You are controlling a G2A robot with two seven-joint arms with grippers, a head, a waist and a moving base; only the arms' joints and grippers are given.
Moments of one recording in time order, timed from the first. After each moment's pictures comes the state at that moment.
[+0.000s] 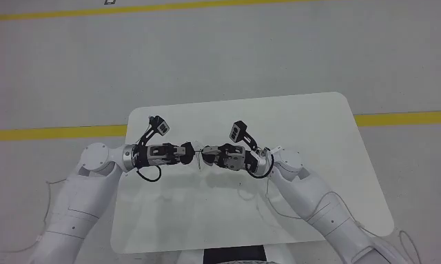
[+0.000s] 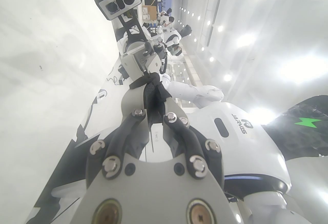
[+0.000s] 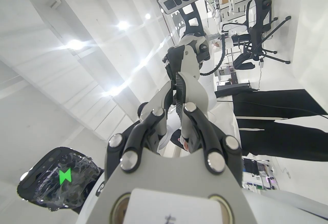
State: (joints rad) left arm 1.25 -0.96 -1.25 -1.42 -0.67 -0.19 -1.33; right arm -1.21 -1.32 0.94 -1.34 0.74 0.01 0.96
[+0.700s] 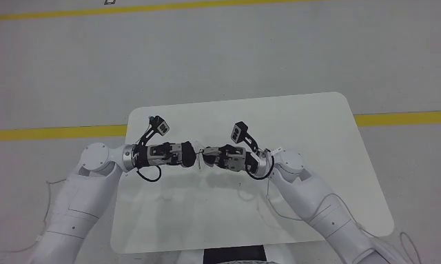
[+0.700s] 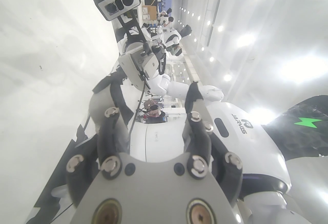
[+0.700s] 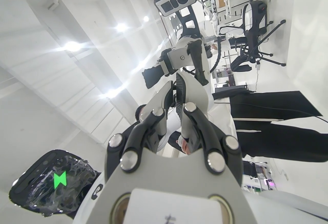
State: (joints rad) left arm 1.25 -0.96 -1.25 -1.42 -0.67 -0.19 -1.33; right arm -1.23 -1.31 0.95 -1.36 0.71 0.01 0.94
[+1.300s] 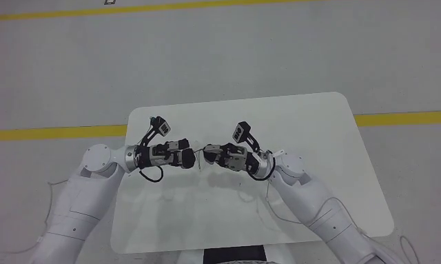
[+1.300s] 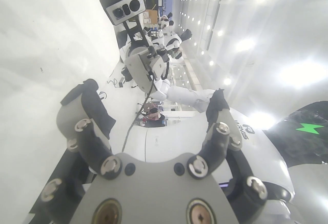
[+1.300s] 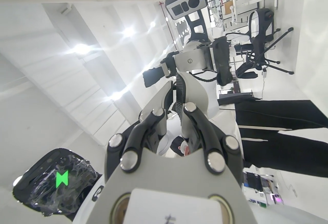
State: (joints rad) left arm 1.27 -0.96 -1.24 -1.44 -0.66 -0.18 -1.29; right arm -1.27 -1.31 0.97 -1.40 0.76 -0.02 0.89
